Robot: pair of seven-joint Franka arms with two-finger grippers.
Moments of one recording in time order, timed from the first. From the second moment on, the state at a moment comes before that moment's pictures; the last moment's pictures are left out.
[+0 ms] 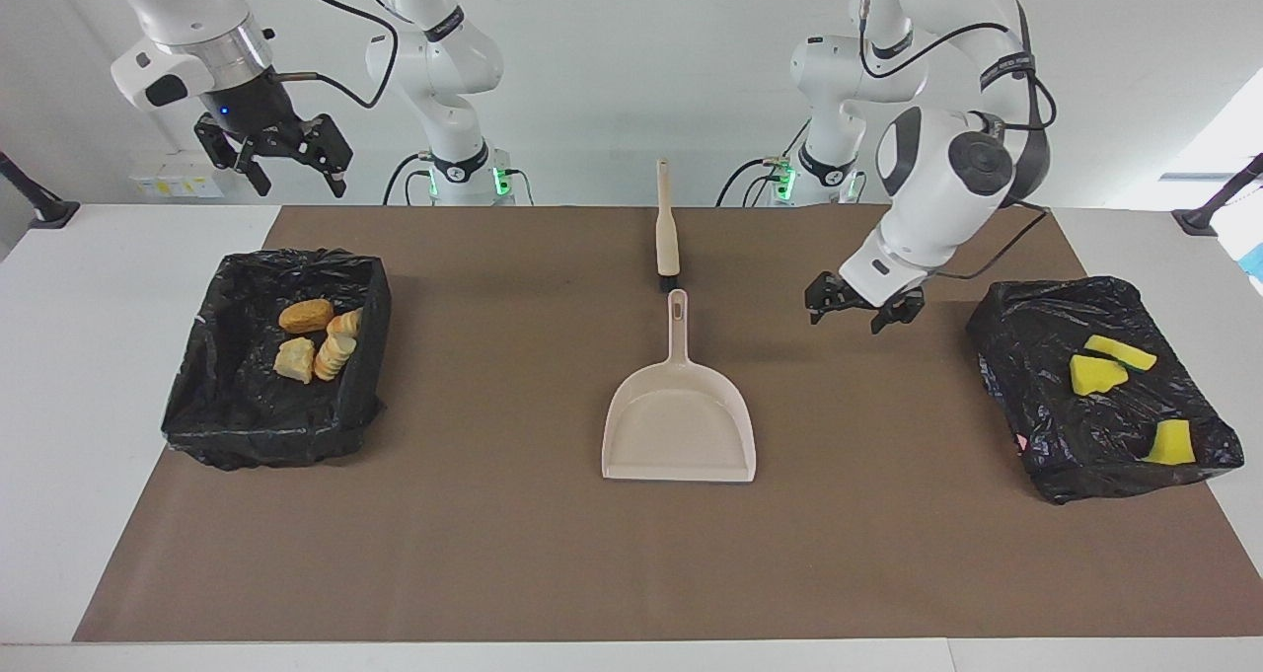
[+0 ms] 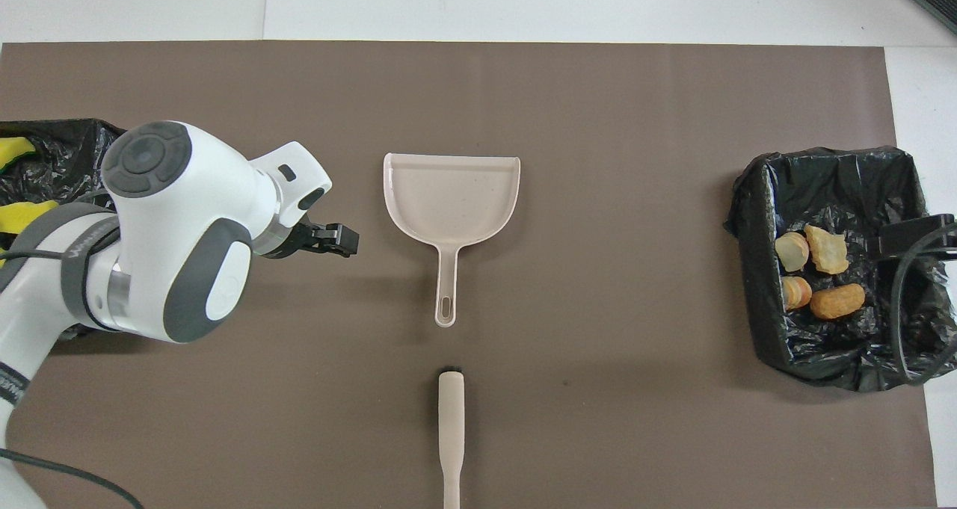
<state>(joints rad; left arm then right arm) -0.11 0.07 0.01 -1.91 -0.13 1.89 0.13 -0.02 -0.10 -0.05 -1.61 0.01 1.50 0.00</state>
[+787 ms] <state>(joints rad) 0.02 0.02 -0.02 -1.56 -0.03 1.59 0.22 -0.02 -0.10 -0.05 -1.61 0.01 1.50 0.00</state>
